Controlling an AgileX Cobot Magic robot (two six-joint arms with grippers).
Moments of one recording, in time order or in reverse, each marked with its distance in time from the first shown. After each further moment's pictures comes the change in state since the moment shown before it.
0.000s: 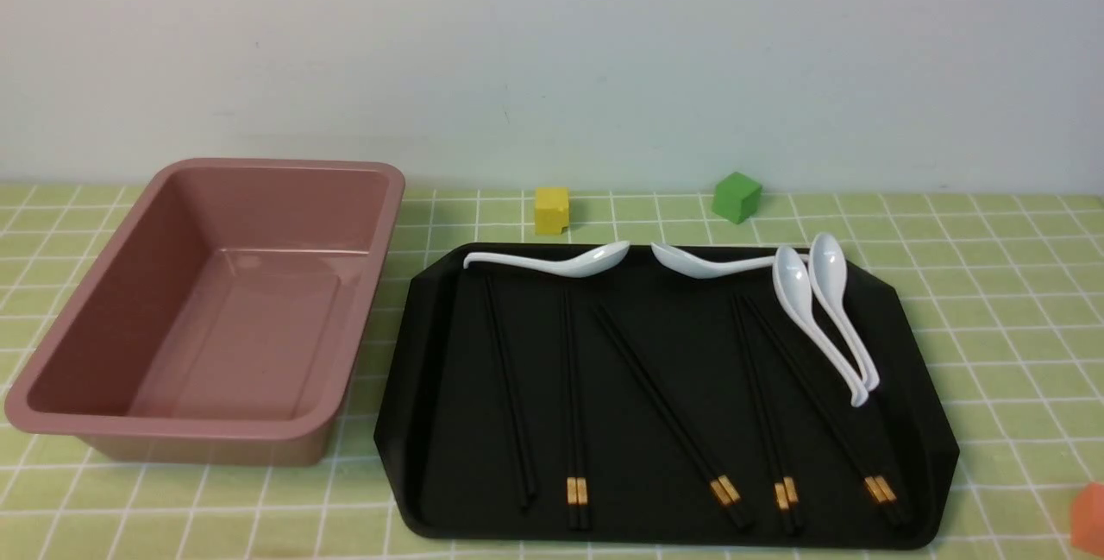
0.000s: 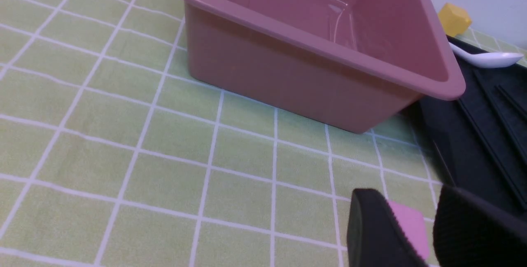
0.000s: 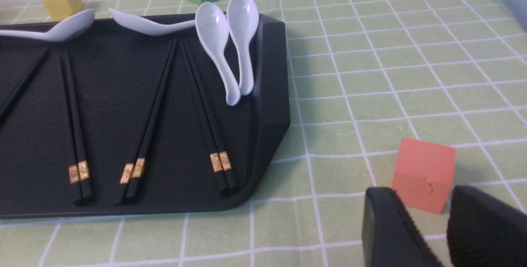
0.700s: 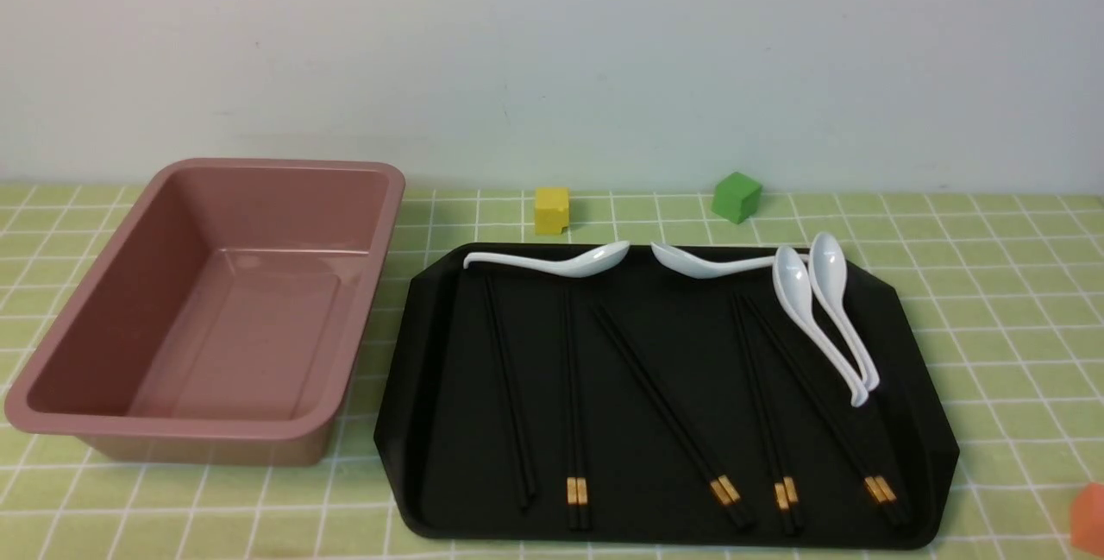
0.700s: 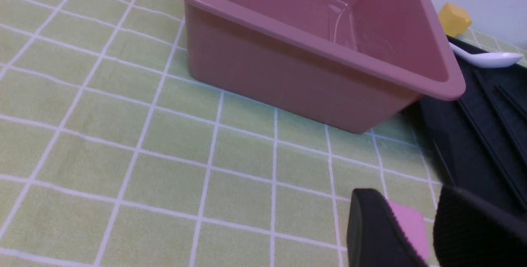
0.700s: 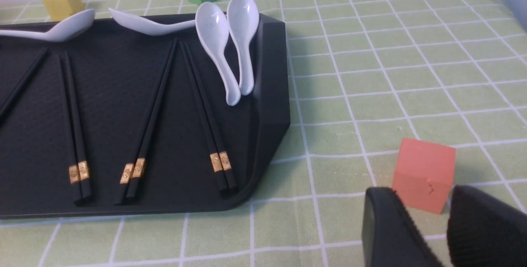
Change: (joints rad) right arm 0.000 0.000 0.000 0.000 0.000 0.000; left arm 0.000 0.000 0.000 0.000 -0.001 0.000
